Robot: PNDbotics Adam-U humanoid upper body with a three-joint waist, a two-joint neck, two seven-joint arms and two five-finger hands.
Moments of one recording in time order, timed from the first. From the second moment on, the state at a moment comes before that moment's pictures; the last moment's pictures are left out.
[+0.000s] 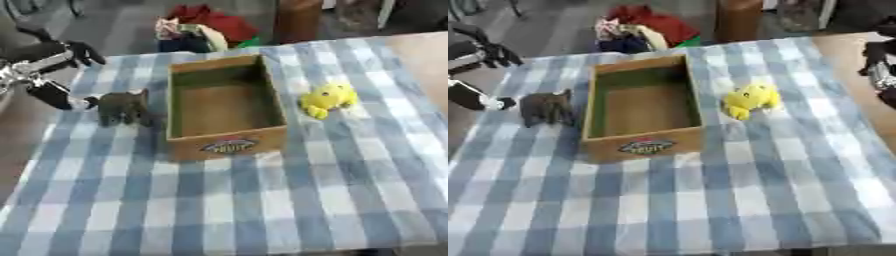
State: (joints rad) left arm -0.67 0.75 -0.21 -1.24 -0.53 -0.18 -0.48; right arm -0.36 -0.49 -0.15 -1.57 -0.10 -0.18 0.16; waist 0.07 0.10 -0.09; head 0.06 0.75
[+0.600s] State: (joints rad) left arm -0.68 0.73 -0.21 -1.21 -0.57 -0.18 -0.49; right arm -0.36 -0.49 -0.15 -1.57 -0.10 -0.18 0.16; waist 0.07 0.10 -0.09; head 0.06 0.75
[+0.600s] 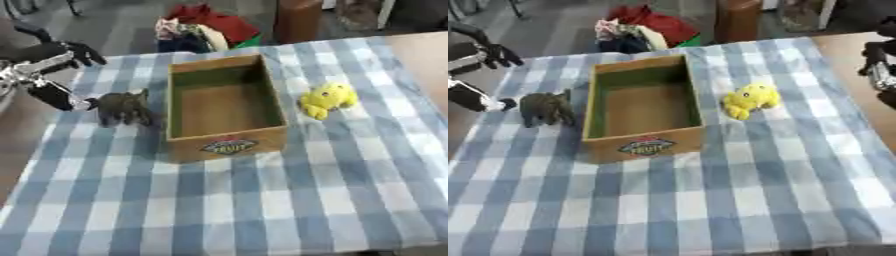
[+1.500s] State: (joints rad) left arm -0.75 0.59 -0.19 -0.95 -0.73 -0.18 -0.42; right arm -0.36 -0.48 -0.15 -1.57 -0.10 -0.18 0.16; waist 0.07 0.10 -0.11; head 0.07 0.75
